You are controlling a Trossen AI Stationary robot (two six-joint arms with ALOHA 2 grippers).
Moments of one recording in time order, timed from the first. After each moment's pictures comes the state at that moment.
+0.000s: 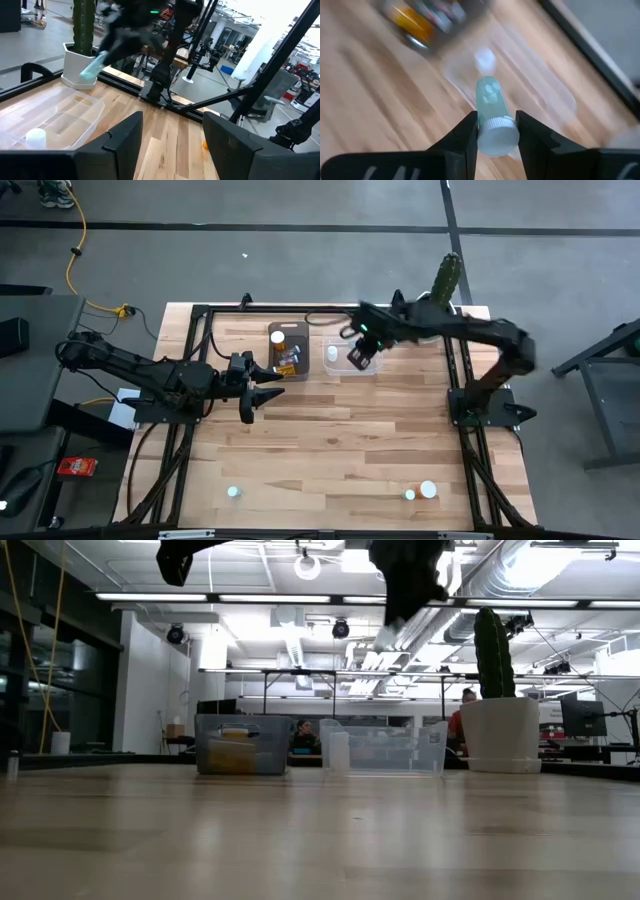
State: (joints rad) left arm -0.15 0.89 0.60 0.21 -0.39 -0.39; right arm -0.20 1.60 1.62 -1.11 0.20 0.39
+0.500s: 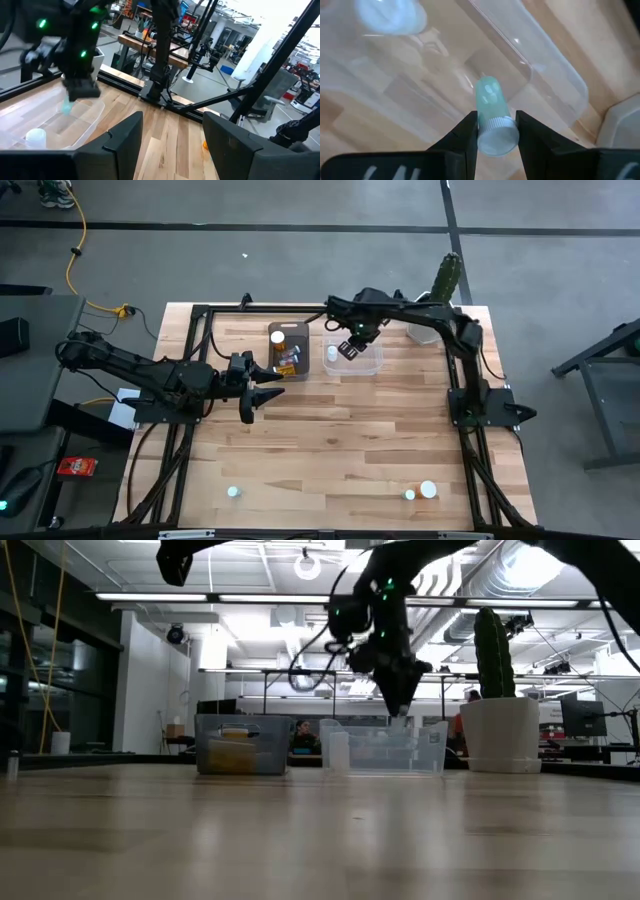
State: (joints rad) left arm -0.15 0.89 0.60 0.21 -0.39 -0.39; right arm -0.43 2.03 1.78 -1.32 0.09 0.33
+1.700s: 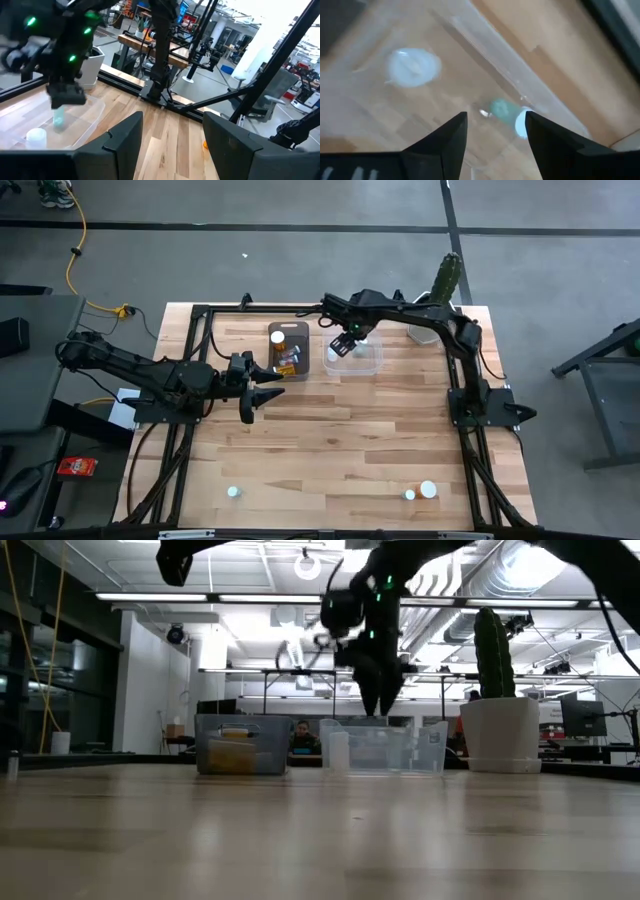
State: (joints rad) left arm -0.15 0.89 0.60 0.21 -0.39 -0.39; right arm -0.42 2.05 1.78 -1.17 0.14 0.33
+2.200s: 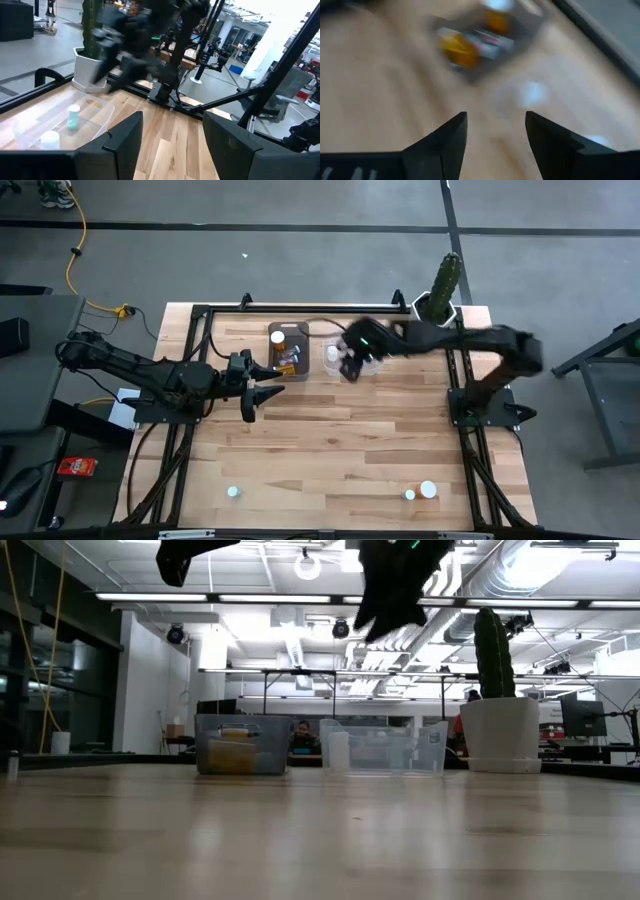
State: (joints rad) left arm -0.15 0.89 0.60 0.21 -0.43 -0.35; right arm -0.16 1.56 1.38 -0.70 0.14 0.31
